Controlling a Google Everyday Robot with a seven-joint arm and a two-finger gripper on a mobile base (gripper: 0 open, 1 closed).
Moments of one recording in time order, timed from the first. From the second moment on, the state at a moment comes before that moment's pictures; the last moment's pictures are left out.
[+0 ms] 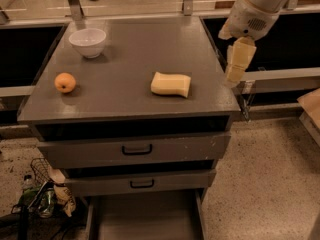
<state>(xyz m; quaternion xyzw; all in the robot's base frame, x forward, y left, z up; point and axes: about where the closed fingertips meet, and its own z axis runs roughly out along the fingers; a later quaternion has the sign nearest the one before) 0.592 -0.171 0.933 -0.66 0.74 0.02 0.14</state>
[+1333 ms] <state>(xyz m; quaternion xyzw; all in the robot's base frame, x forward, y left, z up) 0.606 -0.122 0.917 -0.68 0.71 0.05 0.14</state>
